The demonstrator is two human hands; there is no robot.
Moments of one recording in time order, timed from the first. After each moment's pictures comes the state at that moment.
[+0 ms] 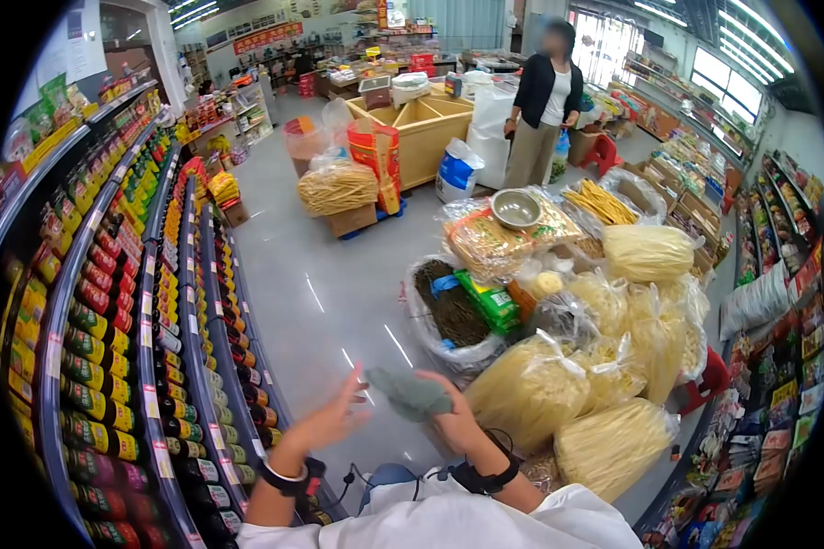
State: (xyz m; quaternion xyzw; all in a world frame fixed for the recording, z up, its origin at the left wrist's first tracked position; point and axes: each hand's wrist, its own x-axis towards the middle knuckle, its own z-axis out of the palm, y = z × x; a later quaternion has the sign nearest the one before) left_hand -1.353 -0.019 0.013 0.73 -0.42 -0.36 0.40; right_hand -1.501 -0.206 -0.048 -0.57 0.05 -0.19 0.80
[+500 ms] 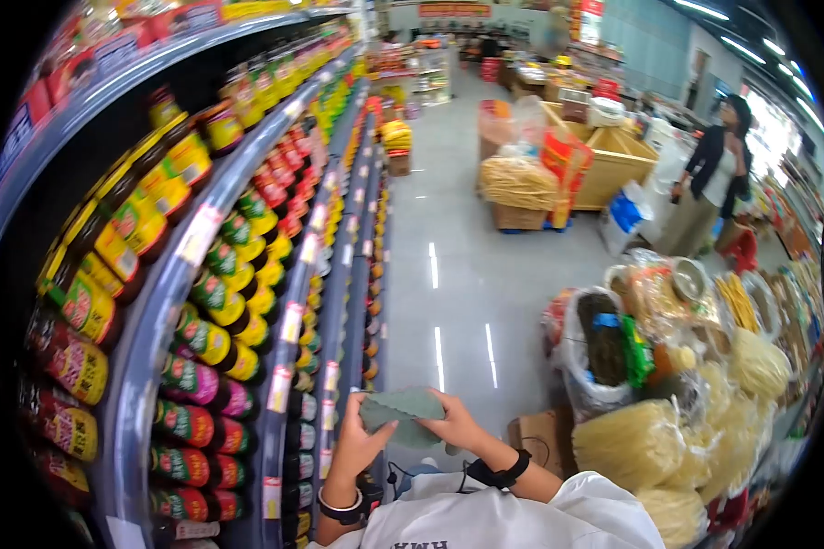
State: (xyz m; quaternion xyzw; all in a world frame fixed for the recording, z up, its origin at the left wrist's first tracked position) left_hand -1.362 0.213 -0.003 0.71 -0.07 -0.01 0.70; right_hand -1.347 0.032 -0.034 -0.67 -0.19 0.02 0.72
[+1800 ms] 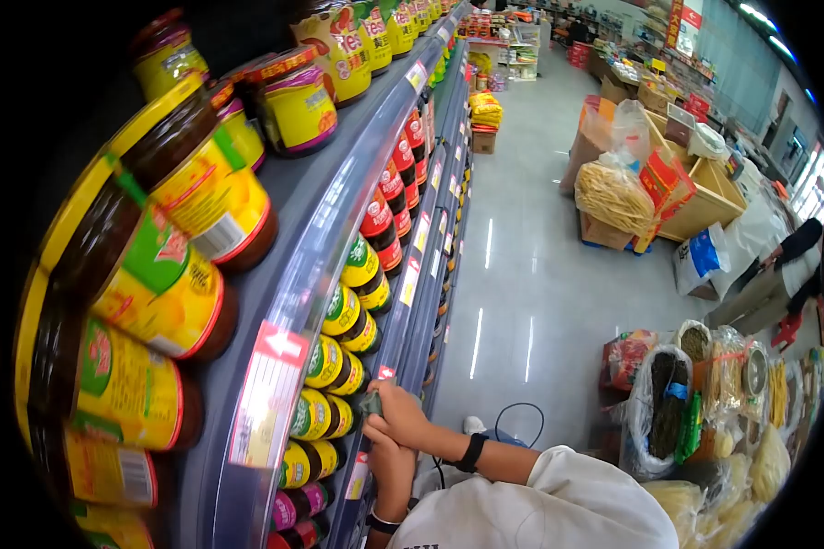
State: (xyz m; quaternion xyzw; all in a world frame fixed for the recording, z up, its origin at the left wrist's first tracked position) left_hand -1.209 0.303 -0.061 0.89 0.27 0.07 0.37; right_hand -1.125 0.261 -0.074 -0.79 -0.29 0.04 0.54
